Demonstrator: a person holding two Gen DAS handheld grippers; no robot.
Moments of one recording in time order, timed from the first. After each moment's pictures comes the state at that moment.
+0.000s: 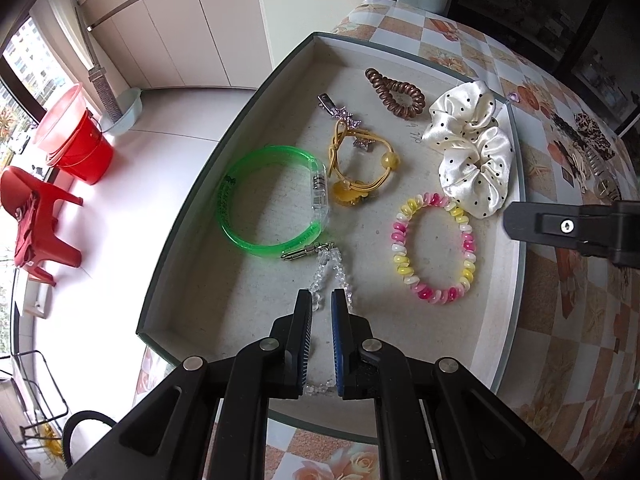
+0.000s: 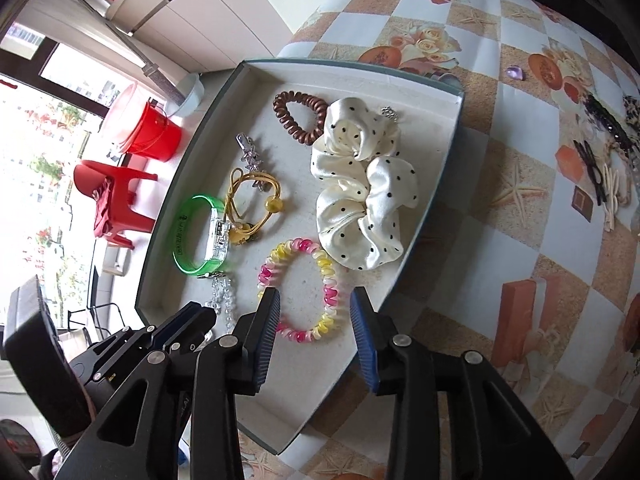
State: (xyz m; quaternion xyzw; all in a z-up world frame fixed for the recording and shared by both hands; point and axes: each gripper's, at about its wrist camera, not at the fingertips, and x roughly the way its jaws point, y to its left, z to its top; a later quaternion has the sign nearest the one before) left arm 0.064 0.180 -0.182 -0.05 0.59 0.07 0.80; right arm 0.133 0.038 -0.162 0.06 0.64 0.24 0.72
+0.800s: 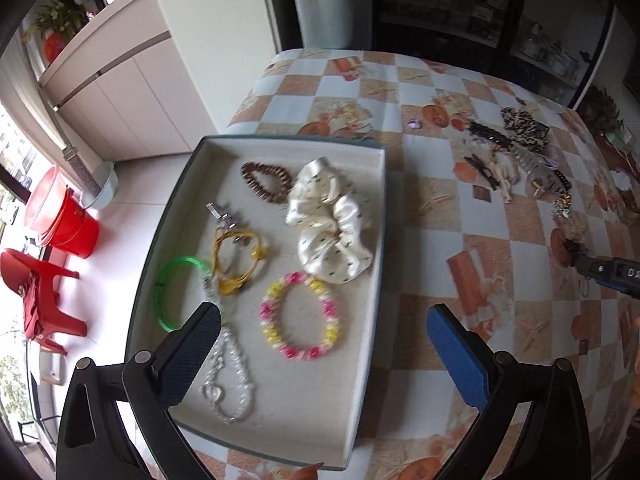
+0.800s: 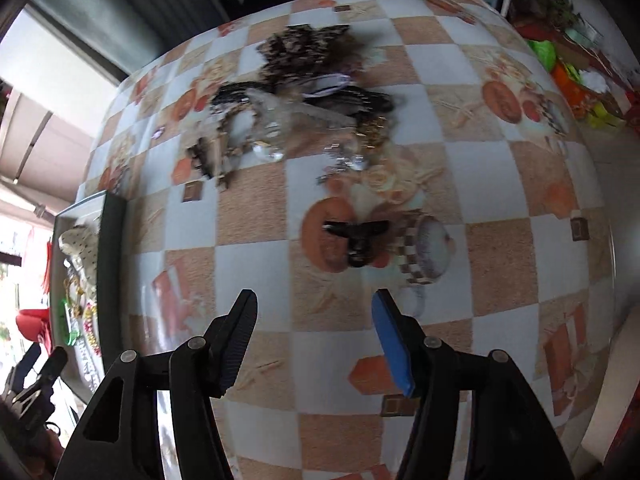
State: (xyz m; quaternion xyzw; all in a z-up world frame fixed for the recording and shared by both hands) left arm 0.099 0.075 -0.119 0.03 0.54 0.00 0.84; right arm 0.109 -0.227 -0.172 0.16 0.61 -0.03 0.77
